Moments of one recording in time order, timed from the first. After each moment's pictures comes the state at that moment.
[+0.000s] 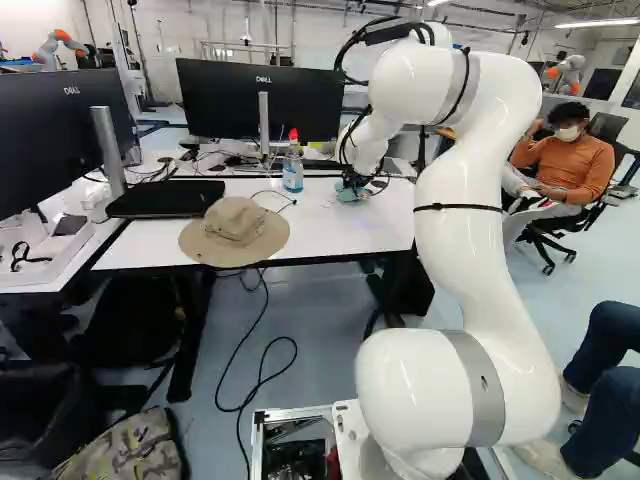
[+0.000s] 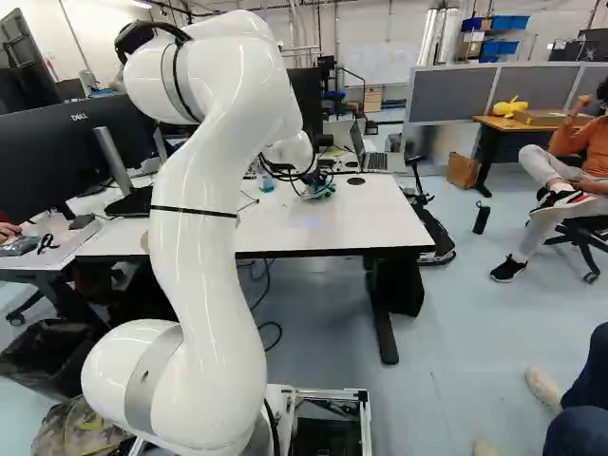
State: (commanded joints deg) arm -7.2 -36.7 -77.9 0.0 1.9 0.0
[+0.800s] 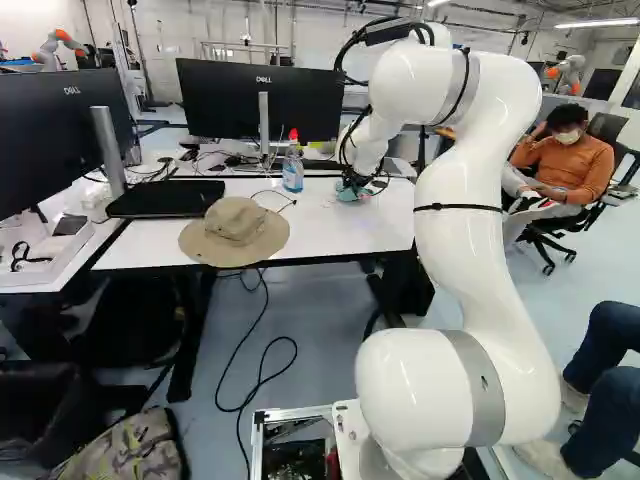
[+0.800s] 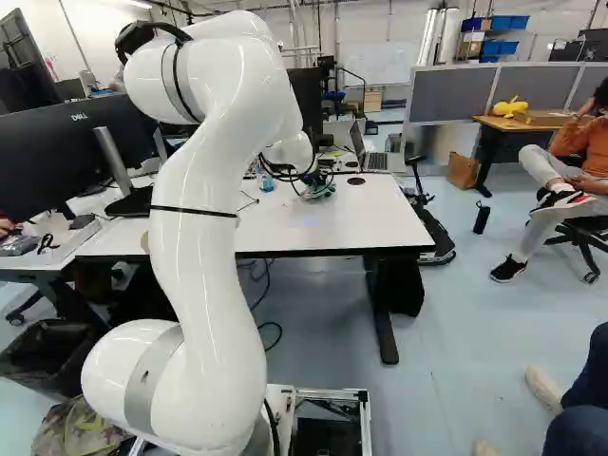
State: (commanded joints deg) arm -7.2 -36.7 -77.9 0.0 2.5 0.0
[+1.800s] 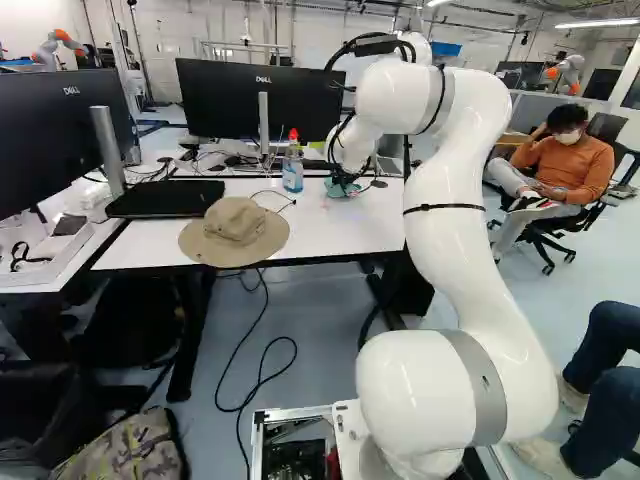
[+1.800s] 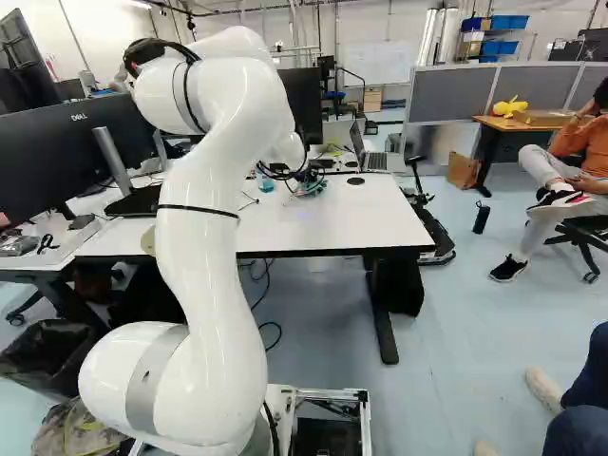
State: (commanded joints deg) arm -3.3 -41.2 -84.3 0.0 2.6 0.0
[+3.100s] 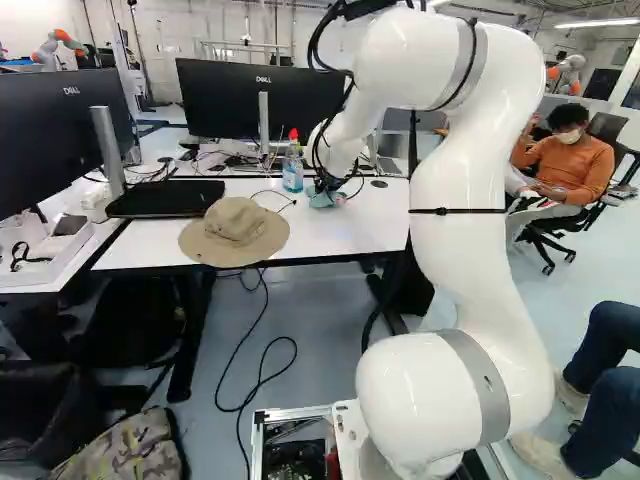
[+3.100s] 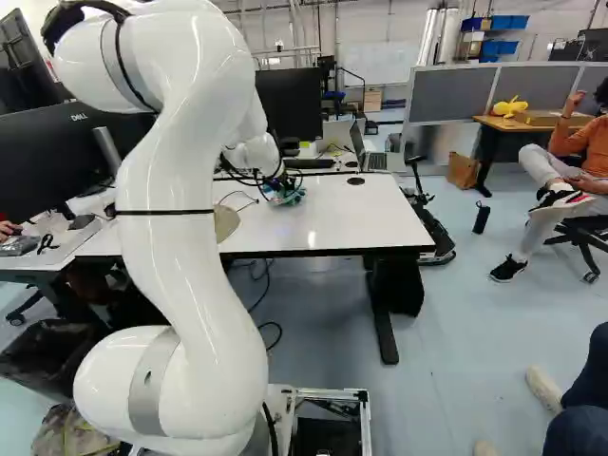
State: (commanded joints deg) arm 2.9 -28.9 -67.3 0.0 2.6 0.0
